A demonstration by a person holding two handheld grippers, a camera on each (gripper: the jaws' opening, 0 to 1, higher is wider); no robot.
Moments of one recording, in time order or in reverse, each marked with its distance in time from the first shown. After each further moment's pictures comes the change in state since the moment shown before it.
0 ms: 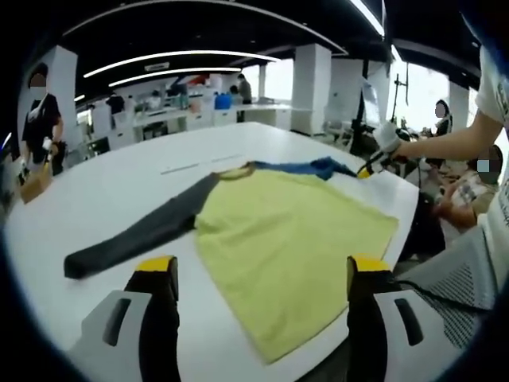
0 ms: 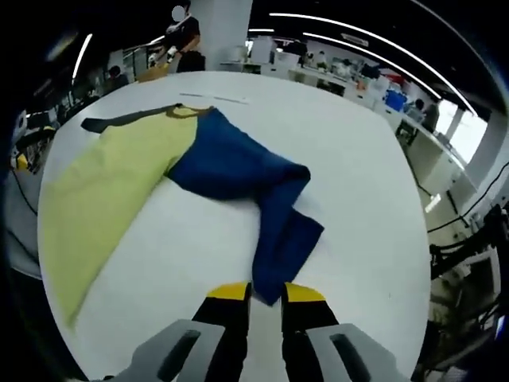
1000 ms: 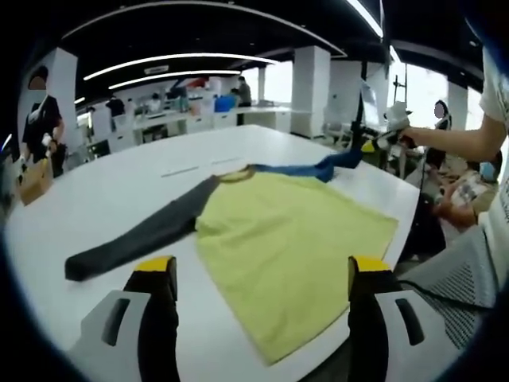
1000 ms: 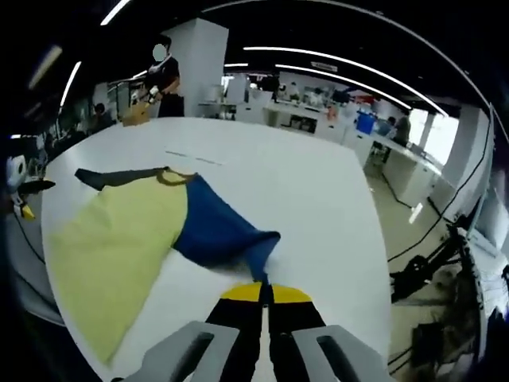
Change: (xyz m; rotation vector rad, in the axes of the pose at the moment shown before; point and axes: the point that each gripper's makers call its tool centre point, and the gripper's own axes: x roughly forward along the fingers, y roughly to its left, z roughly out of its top) left arm -0.001 0.002 0.001 0.008 -0.017 -0.003; right arm -0.073 -0.024 0.067 0.099 -0.222 -0.095
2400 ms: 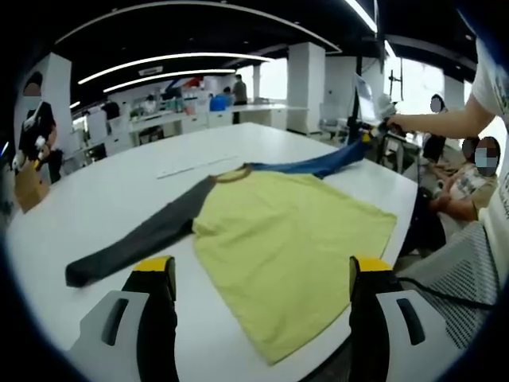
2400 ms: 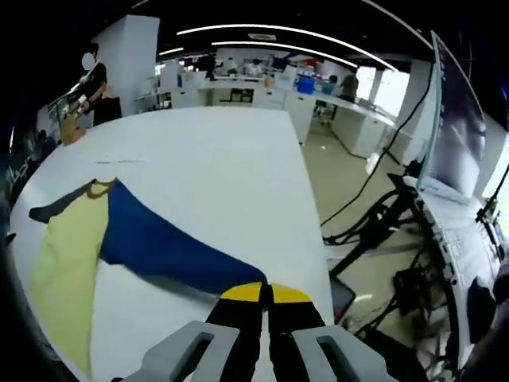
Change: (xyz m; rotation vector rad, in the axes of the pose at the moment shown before) left arm 0.003 -0.002 0.000 0.031 0.020 -0.008; right arm 0.027 -0.129 -0.043 0.231 0.187 -0.244
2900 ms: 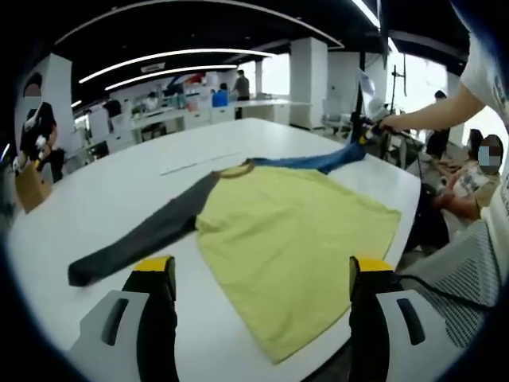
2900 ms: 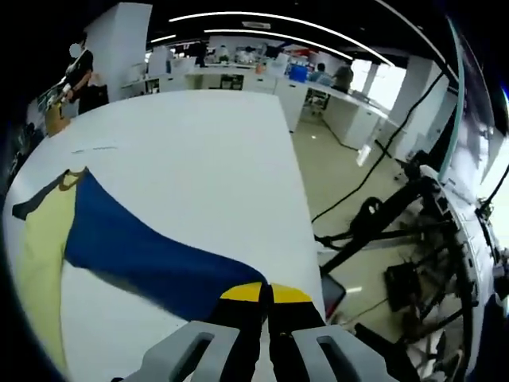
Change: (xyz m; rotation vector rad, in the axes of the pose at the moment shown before) left arm 0.004 0.002 -0.002 0.008 0.032 0.015; right arm 0.050 -0.021 -0.006 -0.019 0.059 -0.059
